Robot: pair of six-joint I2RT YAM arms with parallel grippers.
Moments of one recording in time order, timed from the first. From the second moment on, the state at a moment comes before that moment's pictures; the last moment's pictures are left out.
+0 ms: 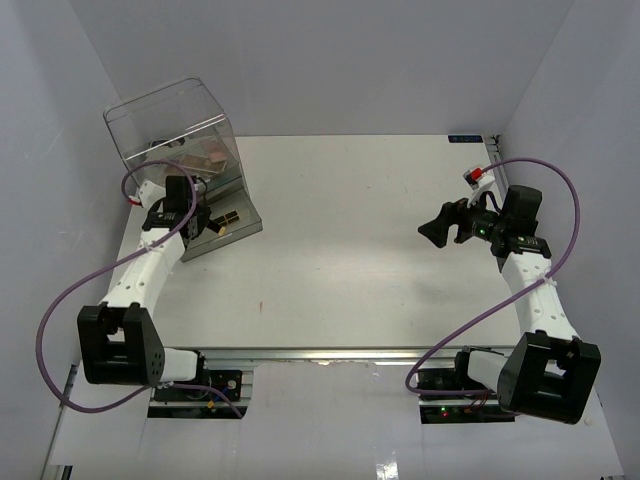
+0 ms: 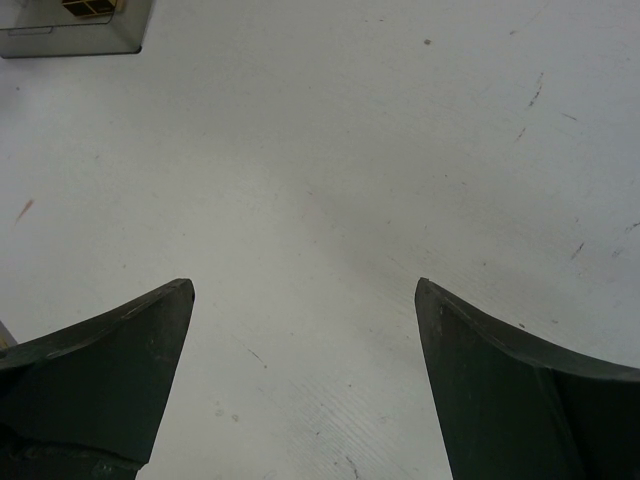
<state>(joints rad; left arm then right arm) -0.07 1.32 1.02 -0.47 -0.37 -1.03 -0.16 1.15 0.84 -0.25 -0.87 -0.19</state>
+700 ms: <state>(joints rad) 0.12 1.51 1.01 -0.46 -0.26 -1.44 -0.16 1.15 0.83 -0.25 -0.87 -0.19</state>
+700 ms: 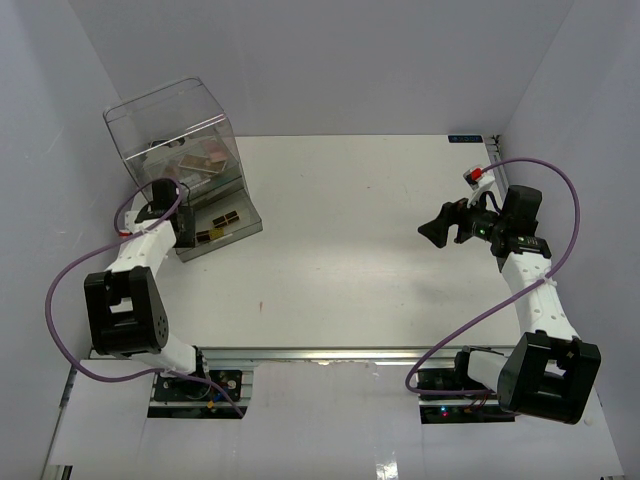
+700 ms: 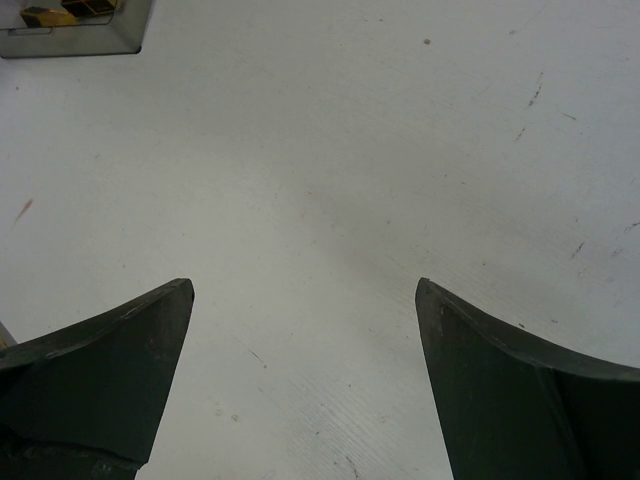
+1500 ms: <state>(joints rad) 0.02 1.50 0.95 -0.10 0.54 -0.52 -0.16 1.12 0.79 -0.26 -1.15 -0.37</state>
